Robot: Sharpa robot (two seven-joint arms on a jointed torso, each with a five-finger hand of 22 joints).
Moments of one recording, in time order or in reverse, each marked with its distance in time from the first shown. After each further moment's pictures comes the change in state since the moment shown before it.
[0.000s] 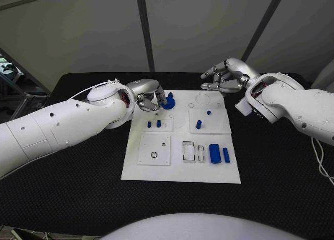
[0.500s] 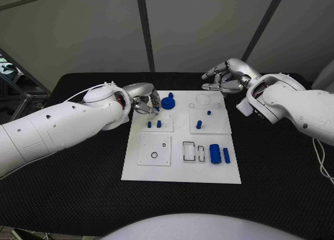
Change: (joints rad) left arm -0.011 -0.019 0.000 -0.010 0.006 0.033 -0.022; left_hand 0.000 0.000 0.000 0.000 0.000 0.000 0.000 0.000 0.000 0.000 0.000 0.000 0.000 0.000 0.000 0.000 -0.006 0.000 0.000 0.000 0.000 0.002; right arm 0.000 -0.002 0.000 0.001 0.000 0.000 0.000; right_hand 0.000 0.000 0.000 0.000 0.000 0.000 0.000 0.000 0.000 0.000 0.000 0.000 0.000 0.000 0.000 0.000 0.000 0.000 0.000 0.000 0.000 0.000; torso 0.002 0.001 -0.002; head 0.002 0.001
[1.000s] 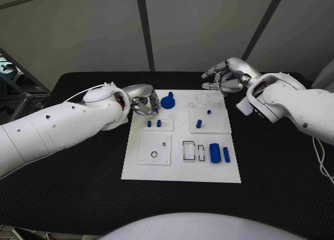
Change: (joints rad) left arm -0.006 -0.003 0.000 -0.001 0.001 0.023 -0.009; left_hand -0.004 -0.004 0.000 0.000 0.000 0.004 -0.004 0.000 0.000 0.003 -0.004 -0.004 0.001 0.000 0.000 -0.012 -0.027 -0.059 0.000 0.000 0.005 0.002; right arm 0.000 0.000 0.000 0.000 0.000 0.000 0.000; right_hand 0.000 0.000 0.000 0.000 0.000 0.000 0.000 0.000 0.000 0.000 0.000 0.000 0.000 0.000 0.000 0.000 0.000 0.000 0.000 0.000 0.000 0.000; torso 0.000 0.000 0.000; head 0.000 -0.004
